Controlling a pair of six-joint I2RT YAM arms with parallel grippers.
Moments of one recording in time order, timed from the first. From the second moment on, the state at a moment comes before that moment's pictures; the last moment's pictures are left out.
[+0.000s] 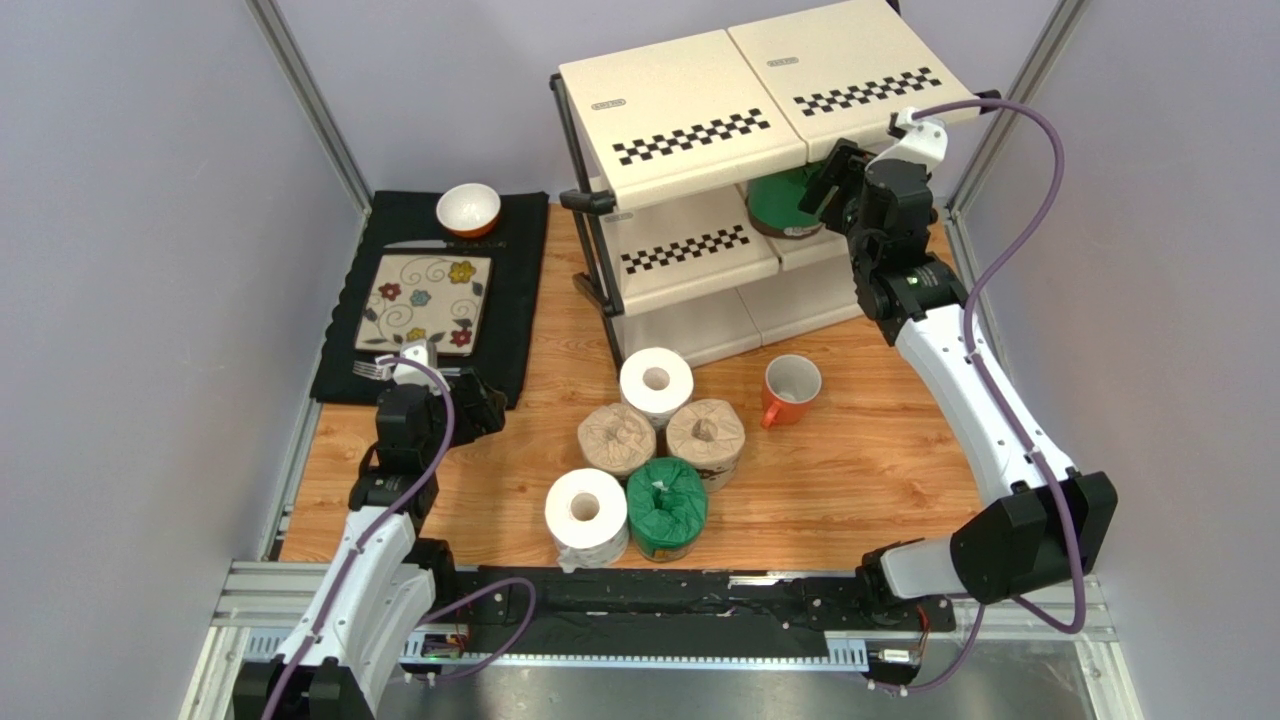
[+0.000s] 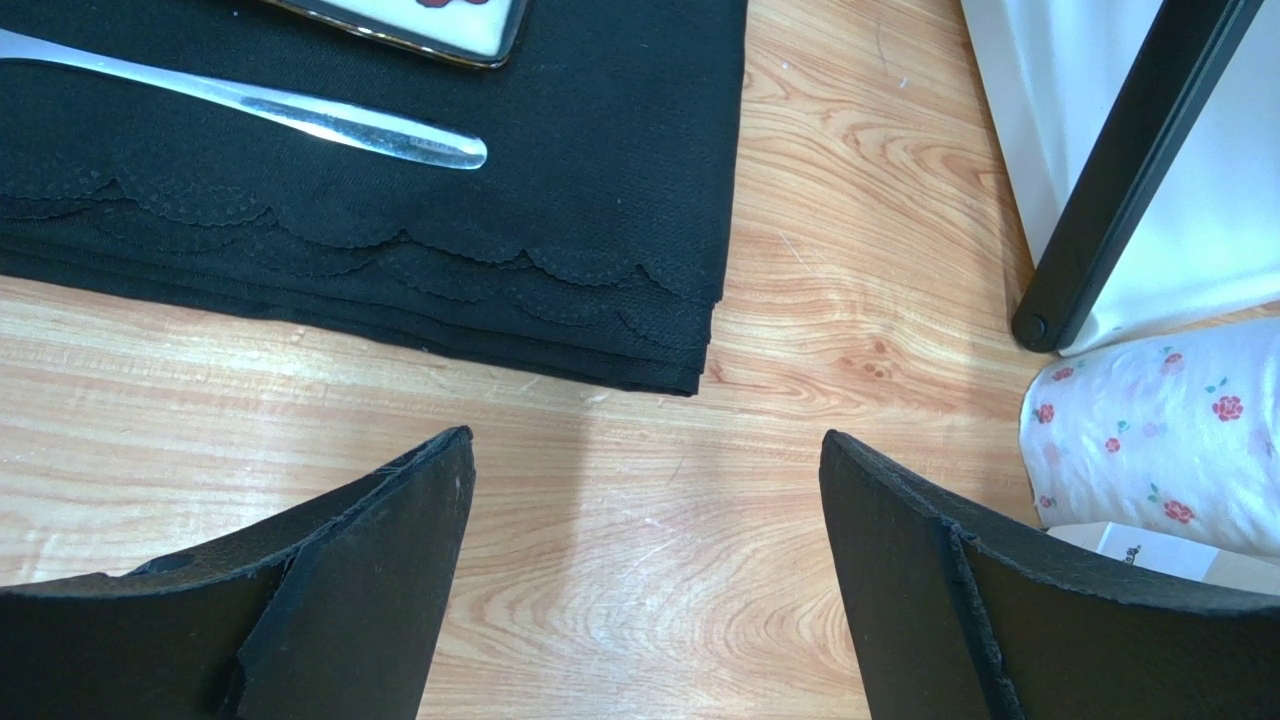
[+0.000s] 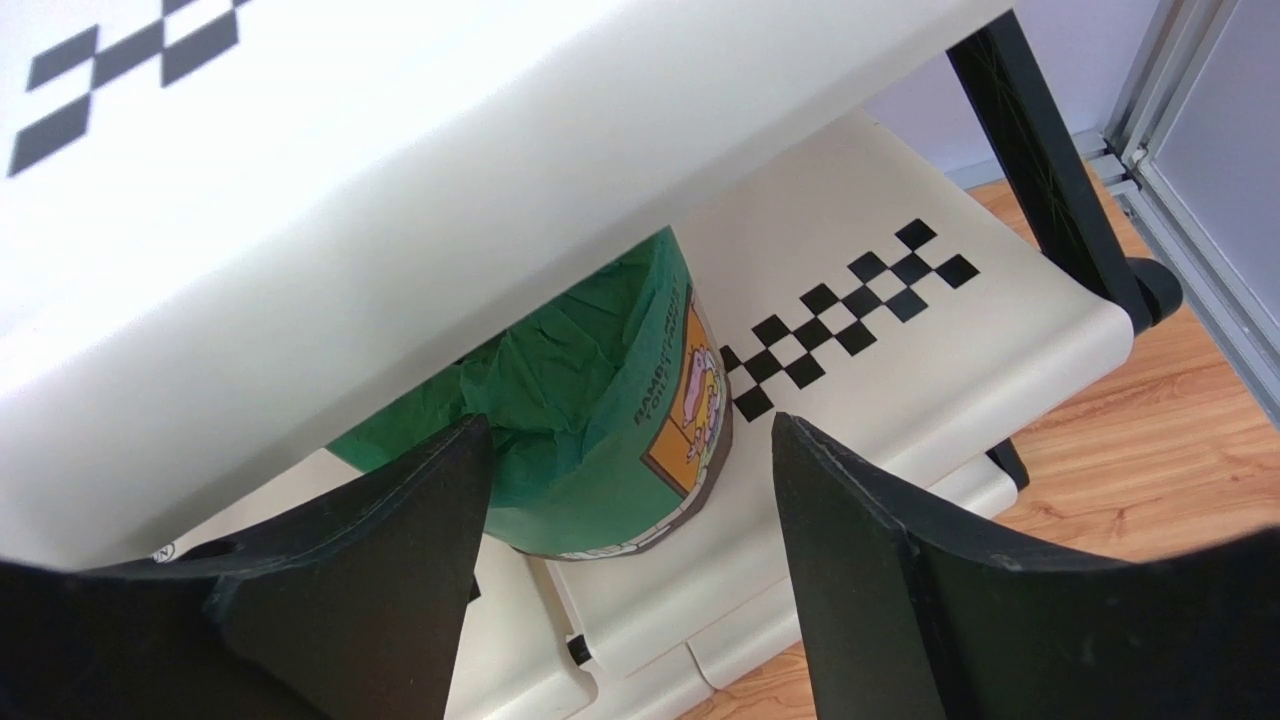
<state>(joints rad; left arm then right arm) -0.03 0.68 0.27 -0.07 0.07 -0.38 0.26 1.39 1.39 -0.17 0.35 0.38</state>
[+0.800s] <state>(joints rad) -0.03 0.68 0.27 -0.07 0.09 -0.38 0.63 0.88 0.95 -0.45 0.09 0.51</state>
